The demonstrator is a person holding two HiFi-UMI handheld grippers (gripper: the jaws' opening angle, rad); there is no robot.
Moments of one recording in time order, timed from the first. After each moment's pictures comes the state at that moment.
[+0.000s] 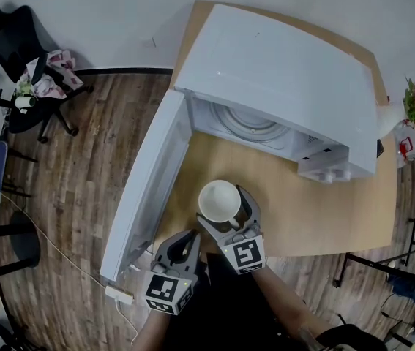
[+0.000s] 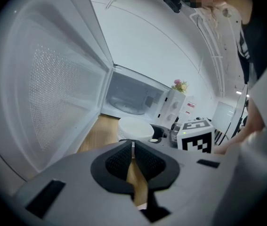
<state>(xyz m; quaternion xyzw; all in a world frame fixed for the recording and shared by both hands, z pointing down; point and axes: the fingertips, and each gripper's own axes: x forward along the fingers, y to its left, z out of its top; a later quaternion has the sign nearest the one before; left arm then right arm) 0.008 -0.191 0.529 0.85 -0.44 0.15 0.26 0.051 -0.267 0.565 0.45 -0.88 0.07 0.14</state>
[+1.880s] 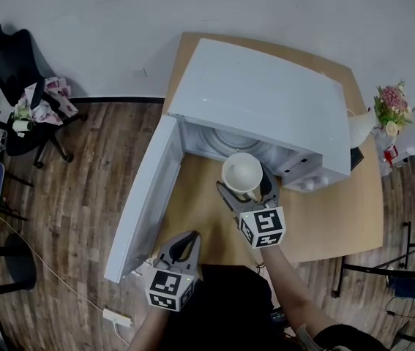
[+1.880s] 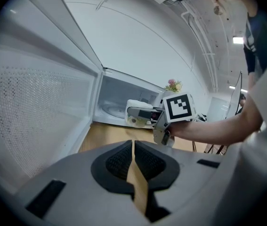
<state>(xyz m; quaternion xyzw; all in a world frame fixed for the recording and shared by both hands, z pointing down) 0.026 -0.209 0.510 0.87 -0.41 0.16 0.23 0.141 -0.355 0.498 0.55 -0.83 0.07 0.11</state>
